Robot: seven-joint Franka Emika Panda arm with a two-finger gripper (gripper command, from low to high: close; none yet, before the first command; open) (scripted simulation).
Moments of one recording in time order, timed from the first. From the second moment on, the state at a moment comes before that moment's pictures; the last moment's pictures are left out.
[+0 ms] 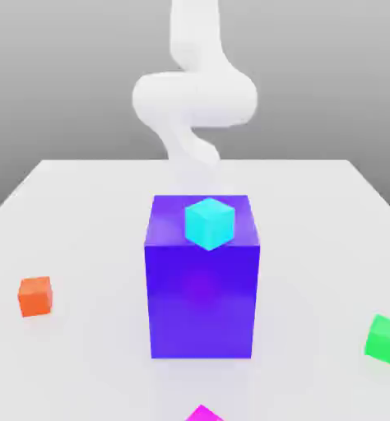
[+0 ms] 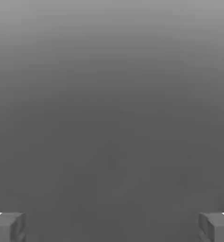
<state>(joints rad) 0.04 -0.71 -0.04 -2.30 0.03 2.32 0.71</state>
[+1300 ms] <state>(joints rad) 0.19 0.53 -0.15 -2.24 0.20 2.76 -0.22</state>
